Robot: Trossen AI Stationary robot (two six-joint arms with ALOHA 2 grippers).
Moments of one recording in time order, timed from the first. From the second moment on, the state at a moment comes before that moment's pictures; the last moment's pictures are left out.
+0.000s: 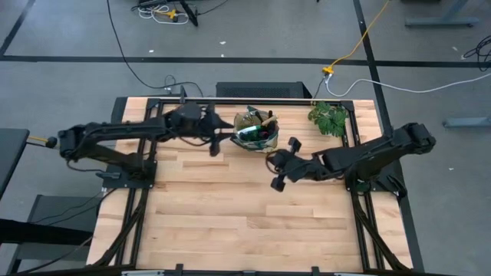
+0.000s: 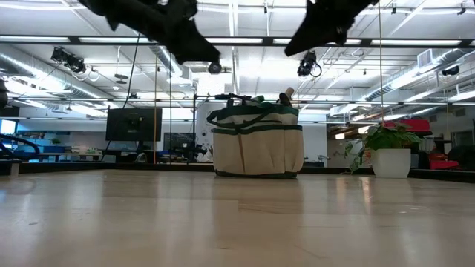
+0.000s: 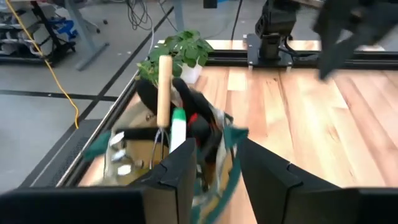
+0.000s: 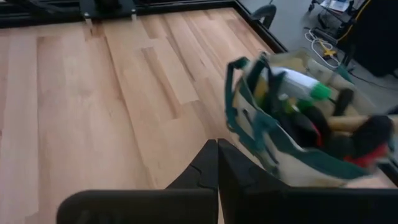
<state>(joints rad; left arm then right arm) 0.28 1.23 0.86 0.03 0.07 0.11 0.26 1.39 1.05 -0.38 0.59 0.31</state>
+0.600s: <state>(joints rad) 0.24 0.73 0.42 0.08 0.05 0.03 0.26 0.85 0.38 0.26 0.56 0.26</state>
